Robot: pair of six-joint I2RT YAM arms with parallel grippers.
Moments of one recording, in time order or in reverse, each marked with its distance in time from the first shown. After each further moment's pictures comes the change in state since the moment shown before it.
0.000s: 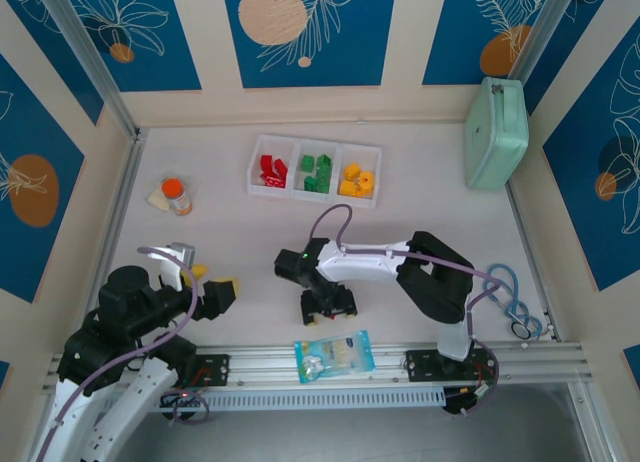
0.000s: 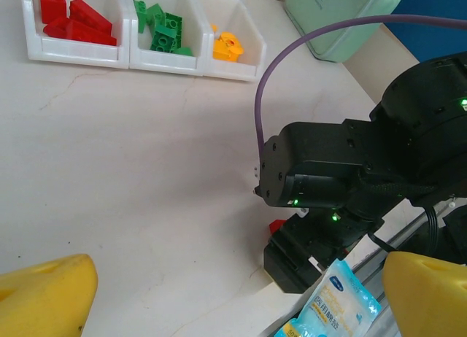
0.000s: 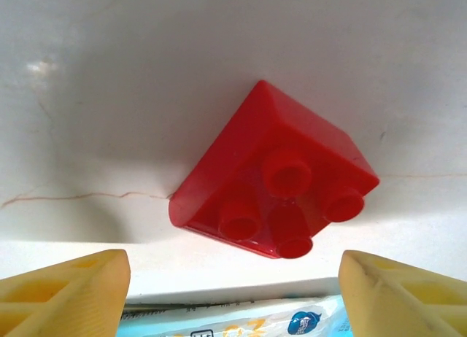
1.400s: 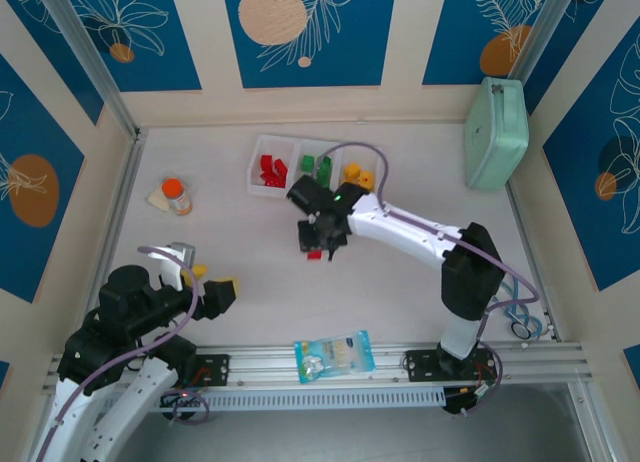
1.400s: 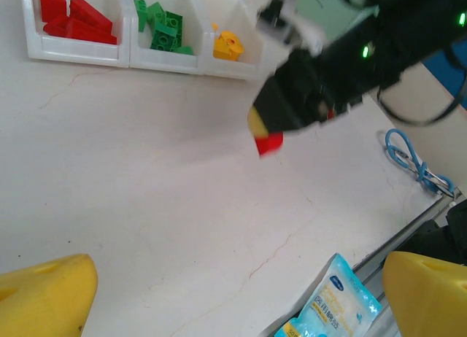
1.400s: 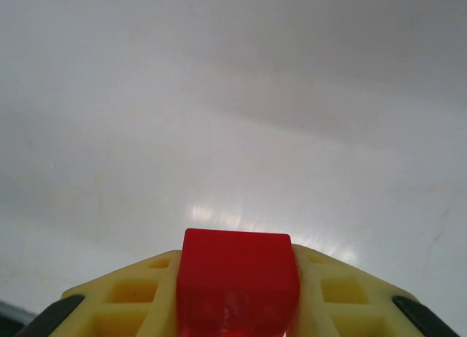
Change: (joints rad) left arm 0.000 0.005 0.000 0.000 0.000 0.000; right arm -0.275 -0.137 0.257 0.146 0.117 -0.303
